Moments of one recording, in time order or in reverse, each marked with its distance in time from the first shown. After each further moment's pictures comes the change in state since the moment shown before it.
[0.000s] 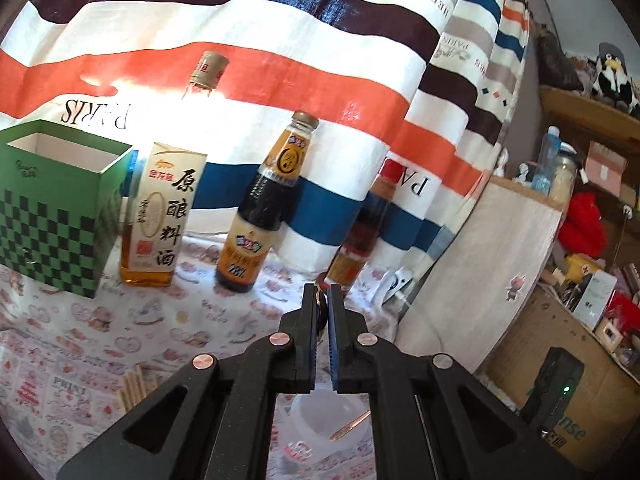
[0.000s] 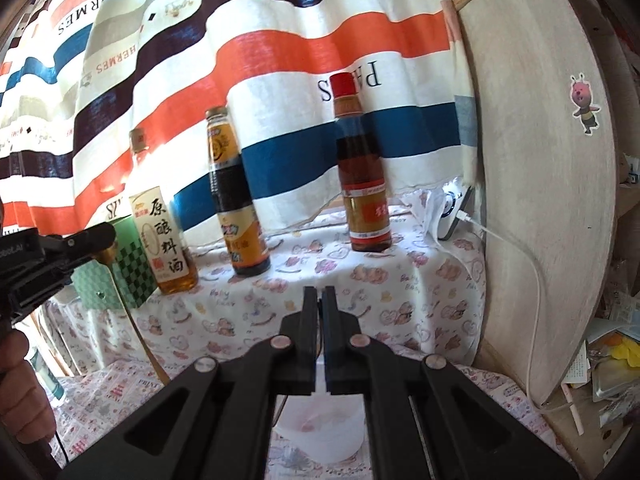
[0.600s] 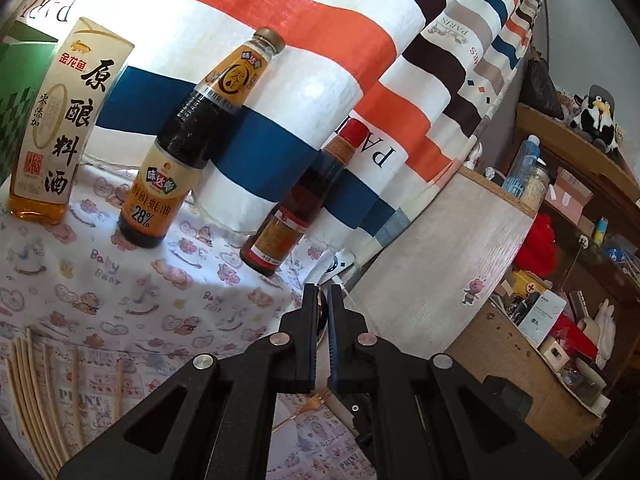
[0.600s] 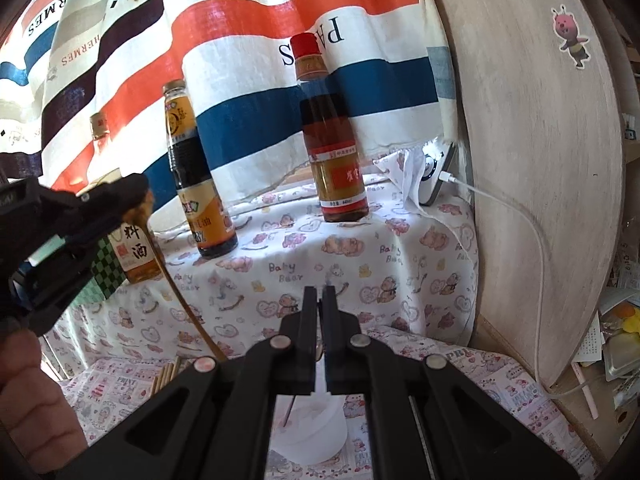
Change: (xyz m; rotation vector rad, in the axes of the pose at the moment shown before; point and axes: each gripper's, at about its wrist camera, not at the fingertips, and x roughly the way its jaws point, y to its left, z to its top) left arm 0.072 -0.006 -0.033 -0.136 0.083 -0.233; right arm 0.032 -0.021 -0.023 0.038 0.082 -0.031
